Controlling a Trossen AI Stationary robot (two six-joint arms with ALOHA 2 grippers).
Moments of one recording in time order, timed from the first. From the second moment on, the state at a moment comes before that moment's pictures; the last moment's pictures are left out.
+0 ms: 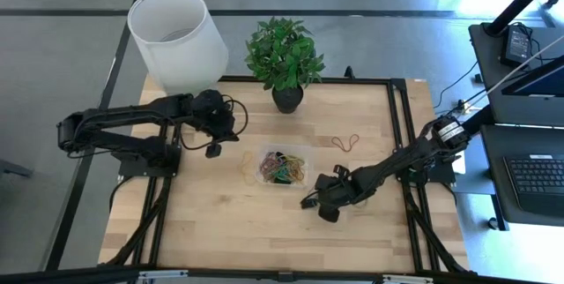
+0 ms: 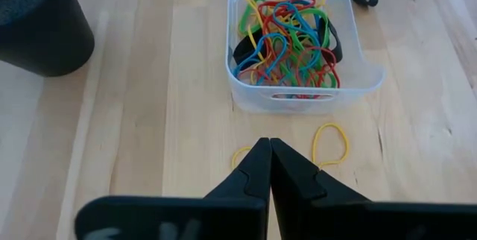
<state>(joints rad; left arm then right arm) 0.34 1.02 0.76 -0.60 0.31 0.25 0.45 1.72 0.89 -0.40 0.23 0.78</state>
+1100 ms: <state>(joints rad) 0.34 1.02 0.76 -0.60 0.31 0.25 0.46 1.56 1.26 -0.95 0.41 0.75</state>
